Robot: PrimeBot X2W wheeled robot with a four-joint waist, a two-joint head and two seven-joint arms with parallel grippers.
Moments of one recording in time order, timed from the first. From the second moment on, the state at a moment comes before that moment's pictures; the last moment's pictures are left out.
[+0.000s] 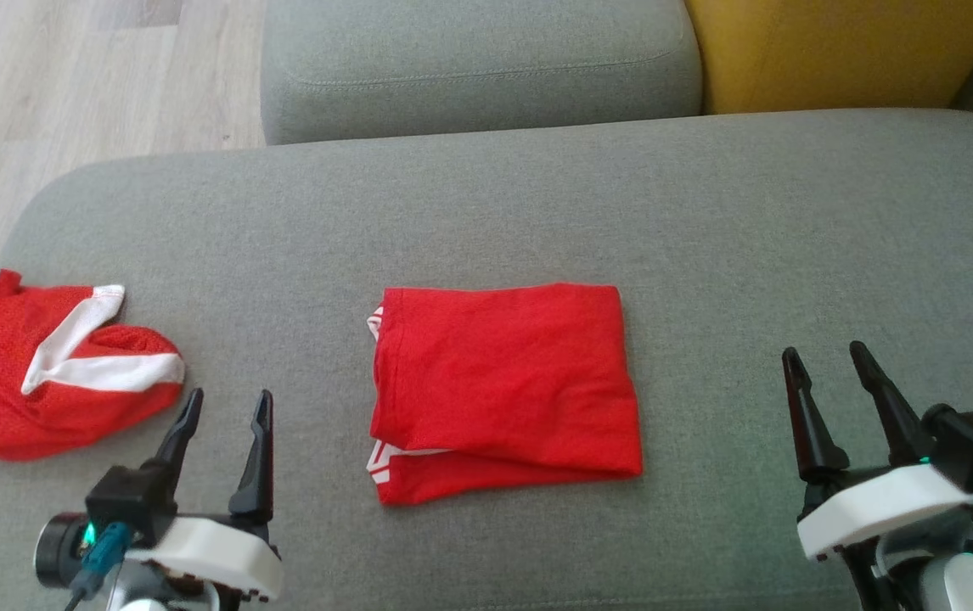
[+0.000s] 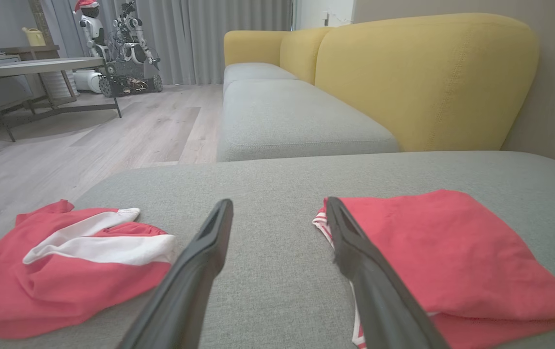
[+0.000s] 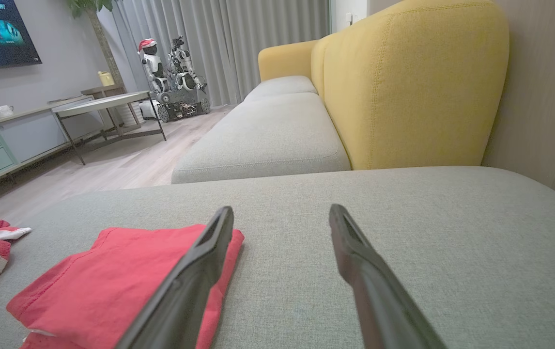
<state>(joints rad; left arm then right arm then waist) 0.08 0.15 -0.14 0.09 -0.17 0.01 -0.19 0.08 -0.10 0.03 -0.02 0.23 0.13 0.04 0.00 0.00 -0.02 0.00</state>
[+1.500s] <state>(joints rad) -0.11 0.13 -0.21 0.12 -0.18 0.00 -0.24 -0.24 -0.13 0.22 0.40 0.27 0.13 0.17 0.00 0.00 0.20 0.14</state>
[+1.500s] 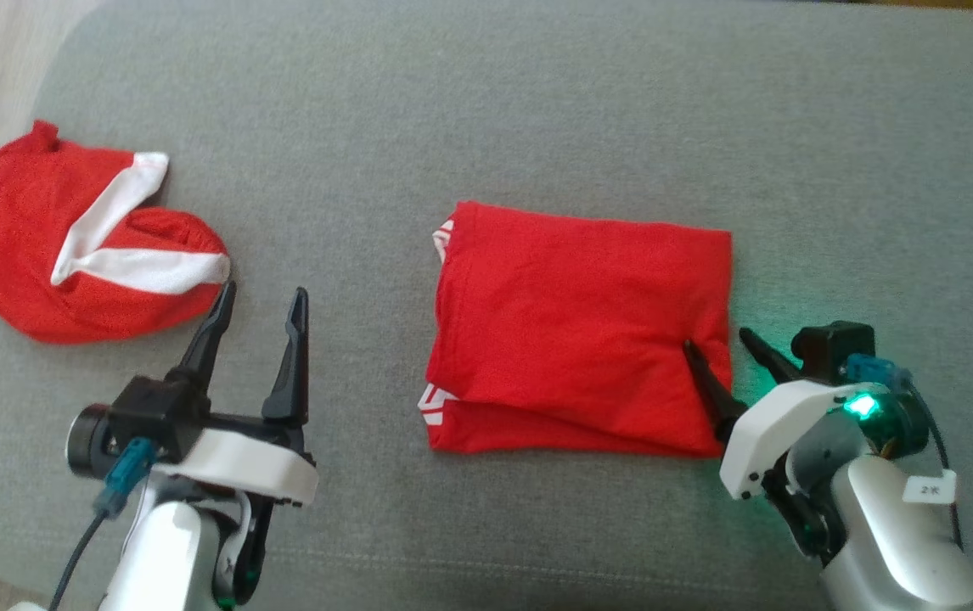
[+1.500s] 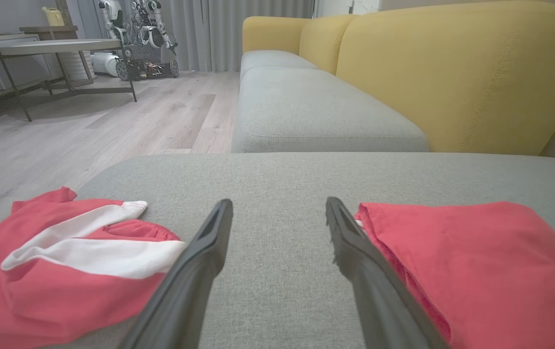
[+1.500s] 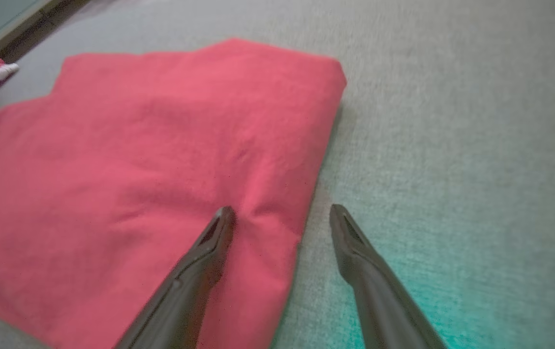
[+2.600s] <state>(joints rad) -0.22 0.16 -0.22 0.10 -0.15 -0.02 -0.25 -0.53 -0.34 0.03 0.47 0.29 0.13 0.14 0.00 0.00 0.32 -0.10</state>
